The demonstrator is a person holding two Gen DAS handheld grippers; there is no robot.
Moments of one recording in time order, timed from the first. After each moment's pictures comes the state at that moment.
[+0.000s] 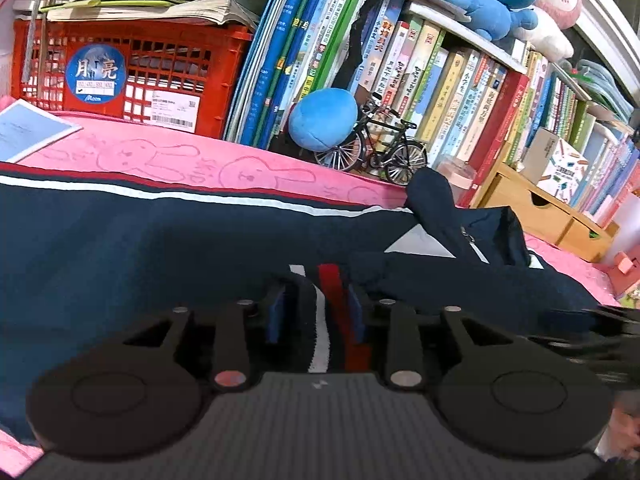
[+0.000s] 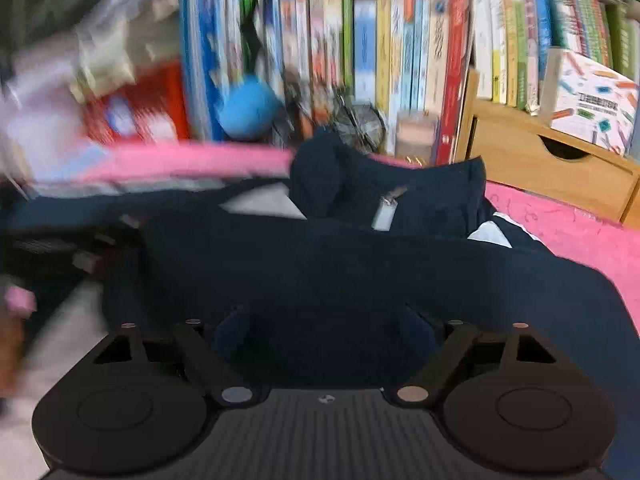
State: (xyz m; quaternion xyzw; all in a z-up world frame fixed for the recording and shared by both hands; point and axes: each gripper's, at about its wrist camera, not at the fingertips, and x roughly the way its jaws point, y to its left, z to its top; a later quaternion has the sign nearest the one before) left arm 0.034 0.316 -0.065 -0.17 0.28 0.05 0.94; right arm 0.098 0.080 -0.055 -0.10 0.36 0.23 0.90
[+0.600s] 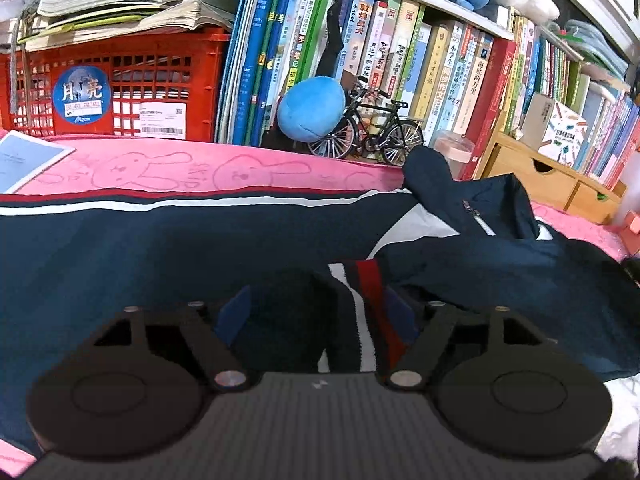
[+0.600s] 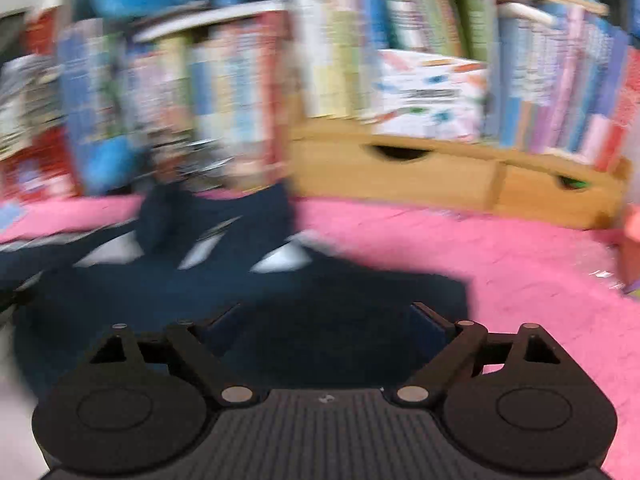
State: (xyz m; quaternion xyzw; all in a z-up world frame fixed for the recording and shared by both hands) left arm 0.038 0.305 -0.066 -0.11 0.30 0.06 0.95; right arm 0.099 -0.036 -0.041 -0.04 0.34 0.19 0.92
